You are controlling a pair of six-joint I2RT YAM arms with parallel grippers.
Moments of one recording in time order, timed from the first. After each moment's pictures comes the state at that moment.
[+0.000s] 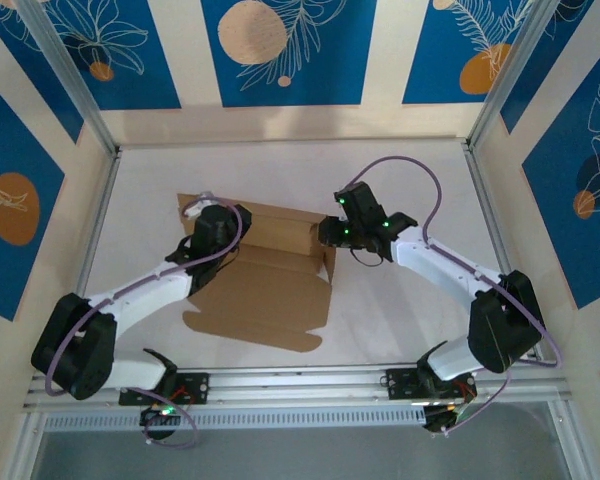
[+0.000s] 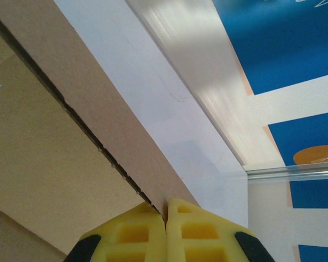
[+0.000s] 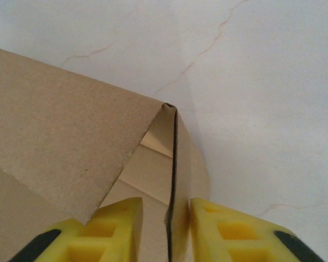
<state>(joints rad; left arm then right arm) -0.55 1.33 0.71 0.23 -0.21 -1.20 0.58 1.44 1.05 -0.47 -0.09 0.58</state>
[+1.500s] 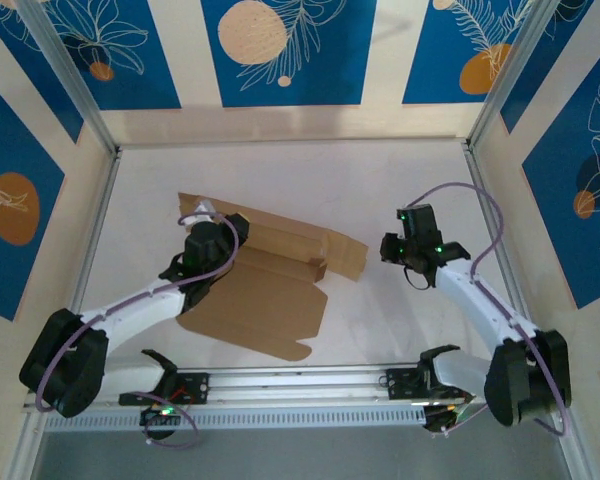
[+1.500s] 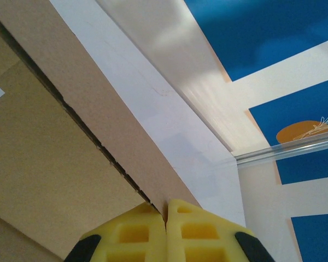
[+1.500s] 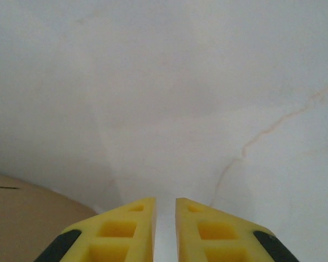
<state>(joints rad) -0.56 1.23 0.56 0.39 -0.18 -1.09 0.25 1.17 0.75 -0.51 -0.03 0.38</state>
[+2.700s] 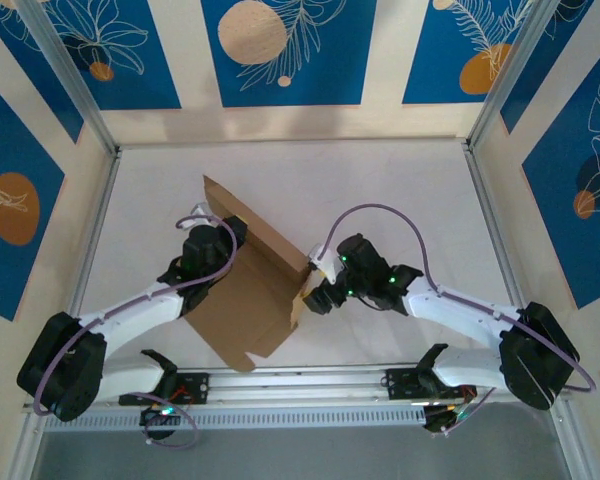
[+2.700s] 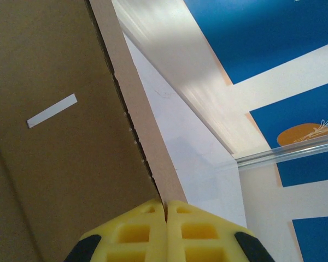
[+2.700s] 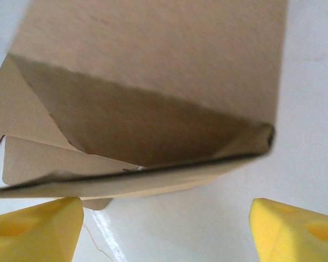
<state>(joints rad) -0.56 1.21 0.53 0.41 -0.19 -1.09 0.78 1.20 0.65 -0.24 -0.26 -0.09</state>
